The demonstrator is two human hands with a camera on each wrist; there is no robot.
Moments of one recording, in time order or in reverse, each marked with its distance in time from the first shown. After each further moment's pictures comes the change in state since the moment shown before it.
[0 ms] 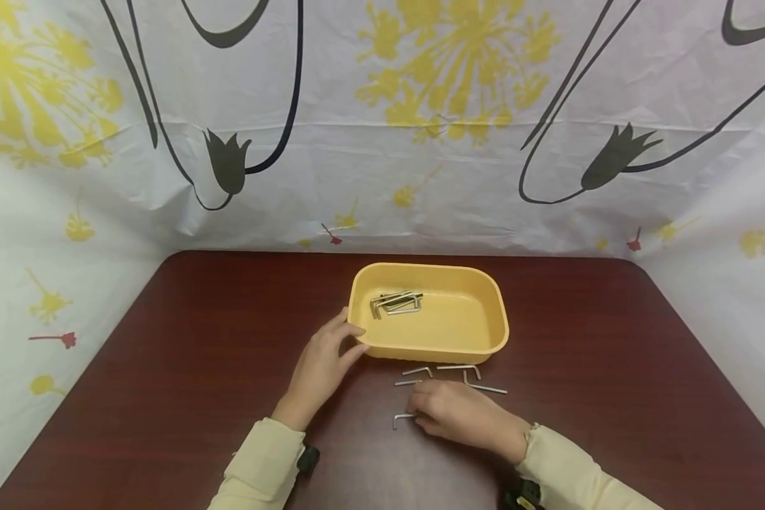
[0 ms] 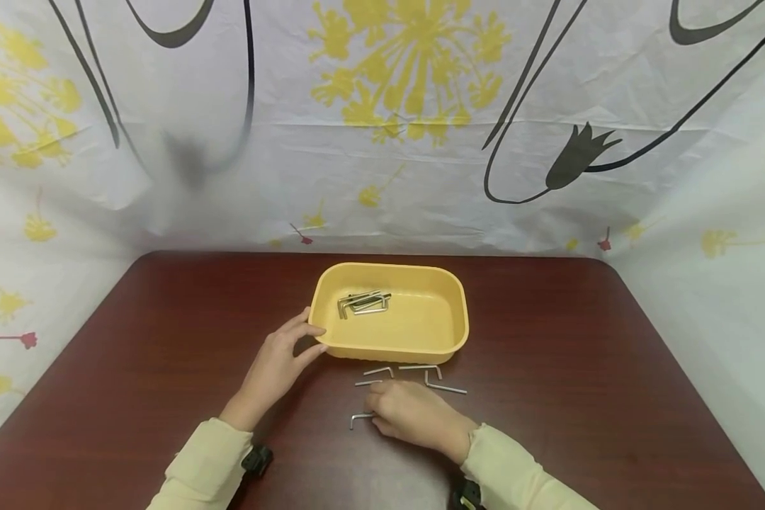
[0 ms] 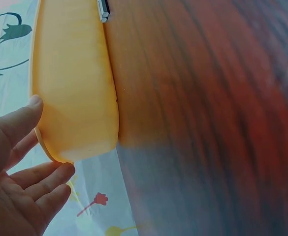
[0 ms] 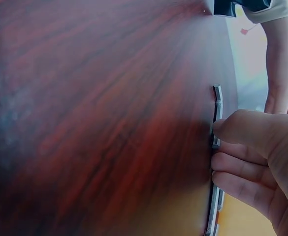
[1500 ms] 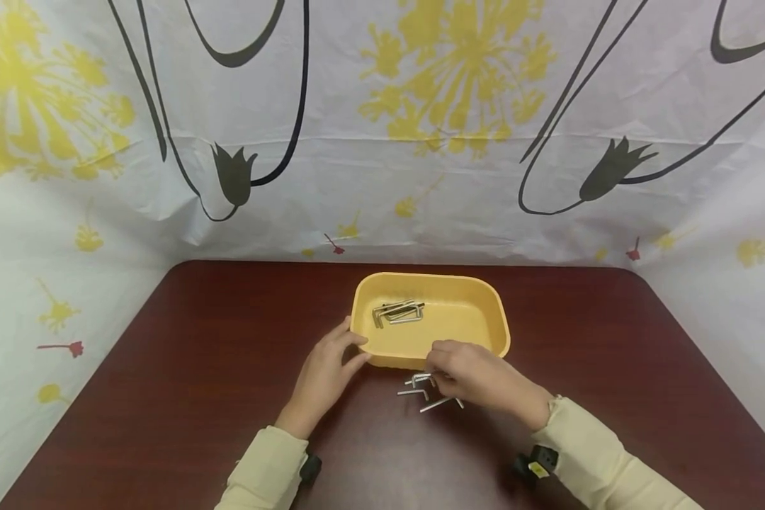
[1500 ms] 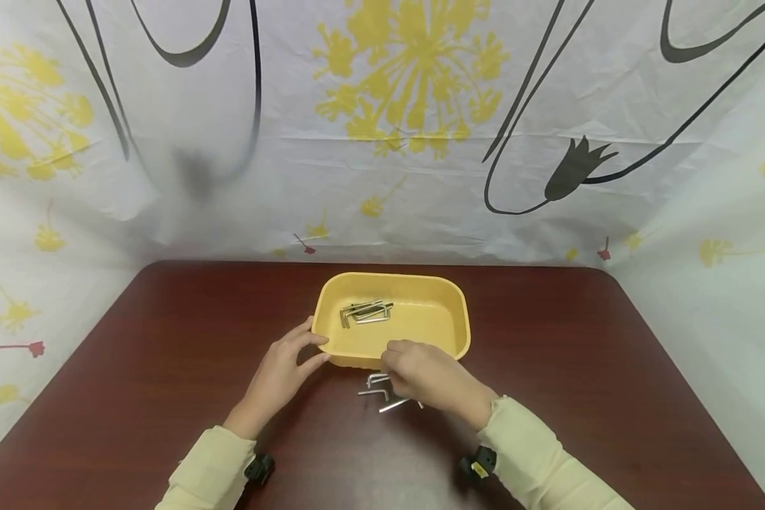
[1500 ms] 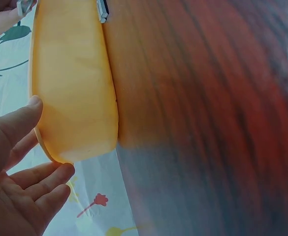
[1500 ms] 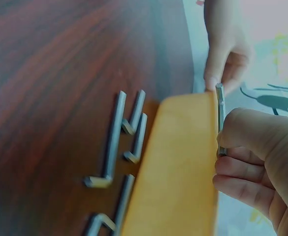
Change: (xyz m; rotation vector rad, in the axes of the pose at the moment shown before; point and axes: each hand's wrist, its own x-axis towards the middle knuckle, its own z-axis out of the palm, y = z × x) left_hand -0.001 0.000 -0.001 0.013 0.000 0.004; right_hand 0.011 0.029 -0.051 -0.027 0.161 -0.009
